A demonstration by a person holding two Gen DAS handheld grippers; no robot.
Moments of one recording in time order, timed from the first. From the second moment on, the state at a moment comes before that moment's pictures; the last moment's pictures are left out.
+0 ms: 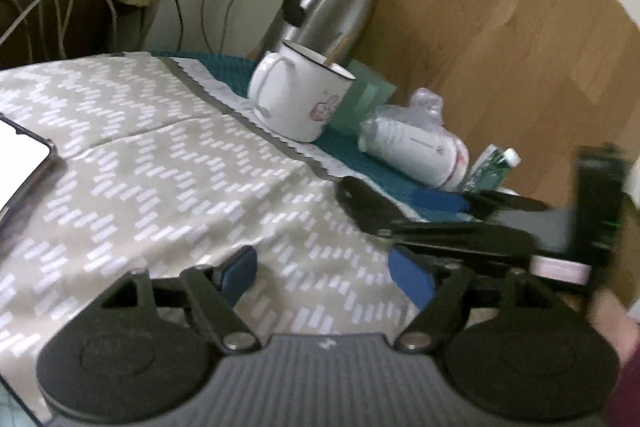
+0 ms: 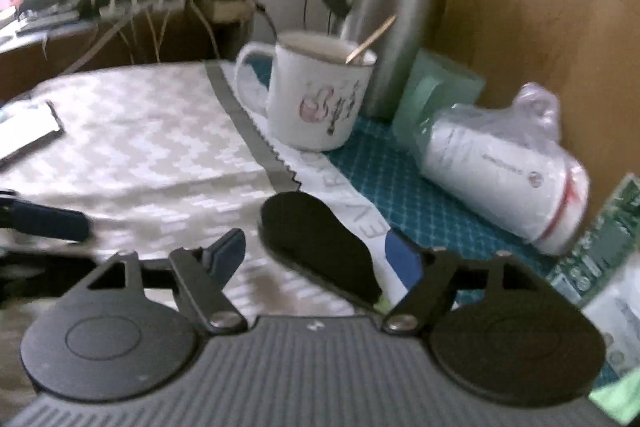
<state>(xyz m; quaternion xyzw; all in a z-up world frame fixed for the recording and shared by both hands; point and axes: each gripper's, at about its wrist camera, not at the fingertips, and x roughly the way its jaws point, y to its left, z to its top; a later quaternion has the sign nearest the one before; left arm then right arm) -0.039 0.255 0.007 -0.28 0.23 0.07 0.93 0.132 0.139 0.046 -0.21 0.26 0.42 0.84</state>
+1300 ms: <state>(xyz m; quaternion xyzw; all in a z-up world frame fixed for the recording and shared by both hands) -0.026 0.059 0.023 -0.13 0.34 -0.18 0.91 -0.105 -0.183 0.025 -0.03 0.29 0.15 0.94</state>
